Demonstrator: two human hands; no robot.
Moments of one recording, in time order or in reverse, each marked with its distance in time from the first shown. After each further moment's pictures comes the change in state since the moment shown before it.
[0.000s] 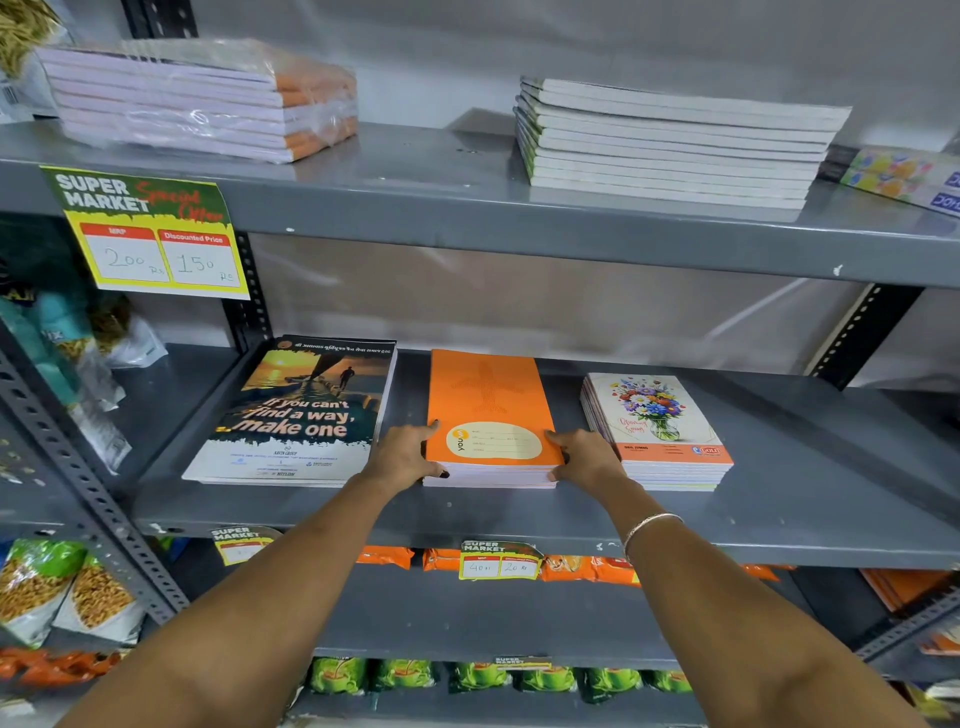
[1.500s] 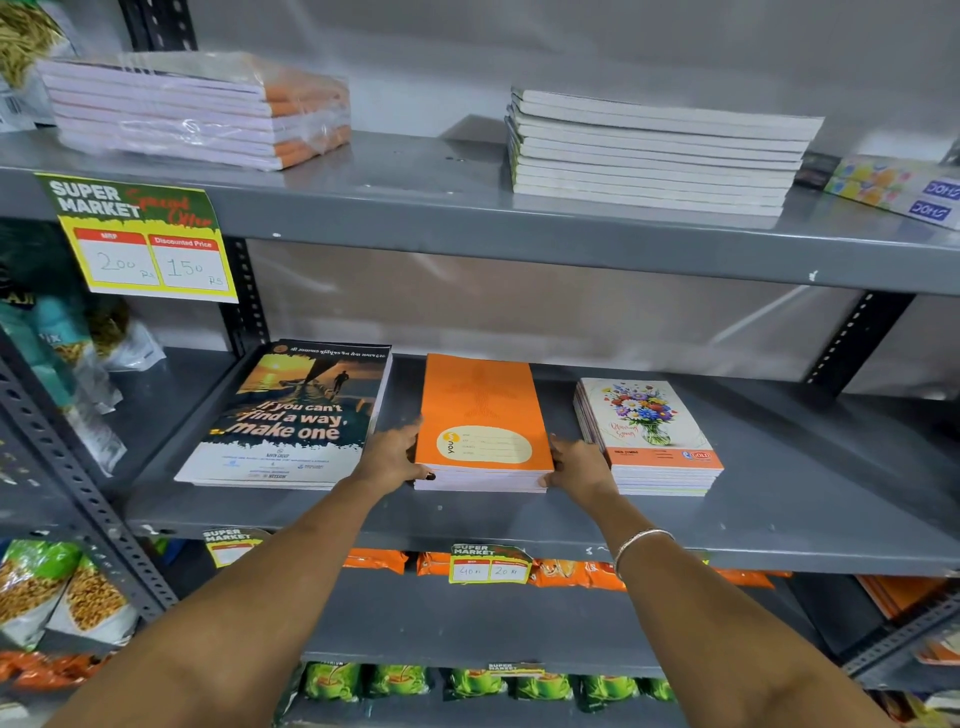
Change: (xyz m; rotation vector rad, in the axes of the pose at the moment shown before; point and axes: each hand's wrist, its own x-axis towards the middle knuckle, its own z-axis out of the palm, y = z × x) left_hand -0.003 0.000 -0.002 -0.177 -0.017 -0.041; right_hand -0.005 0.008 0.008 0.201 0.072 0.003
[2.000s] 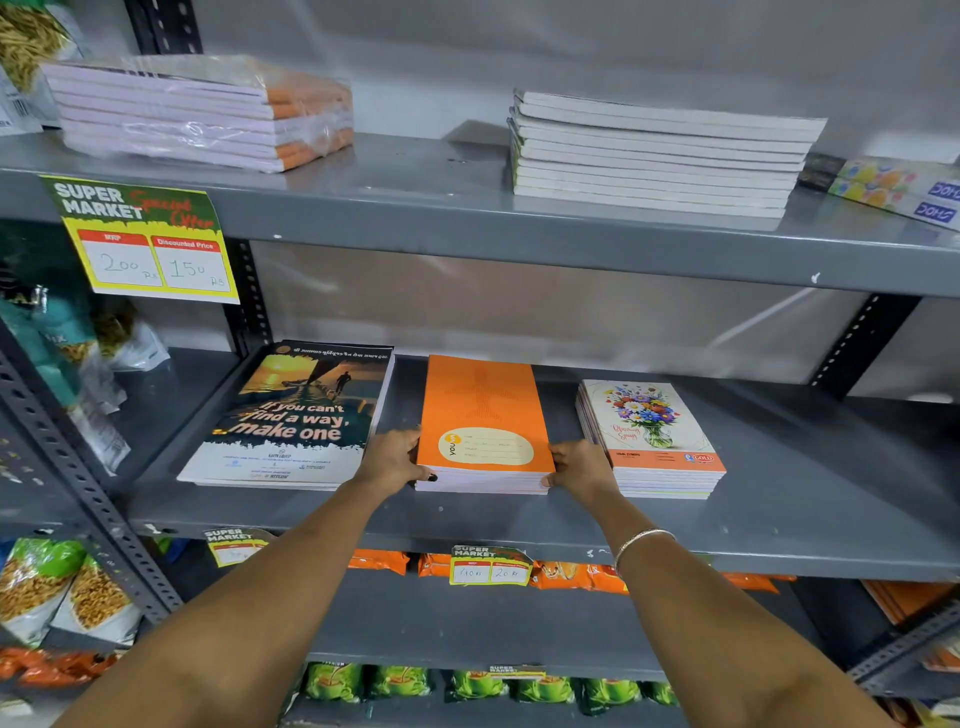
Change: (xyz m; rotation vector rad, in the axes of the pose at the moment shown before) left_hand -0.001 0.000 0.002 -0.017 0.028 -0.002; right_hand 0.007 0.004 0.003 0.135 0.008 0.038
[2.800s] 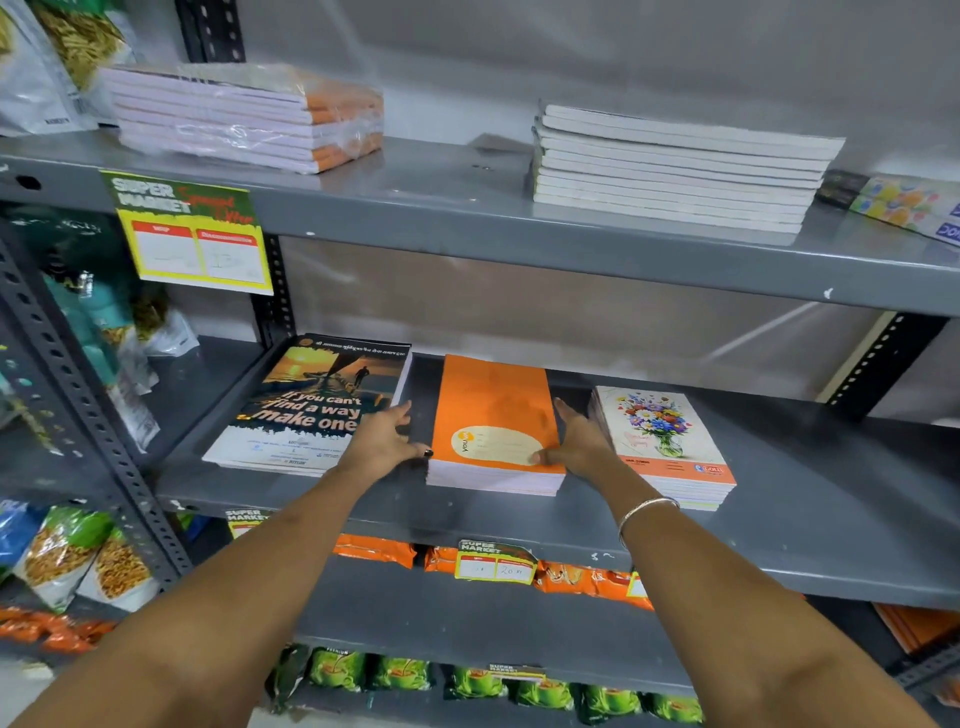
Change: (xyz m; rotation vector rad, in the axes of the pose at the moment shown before) left_hand -0.012 -0.002 -0.027 -0.116 0.143 -0.056; right_hand -0.002 -0.040 -0.026 -0.011 -0.041 -0.049
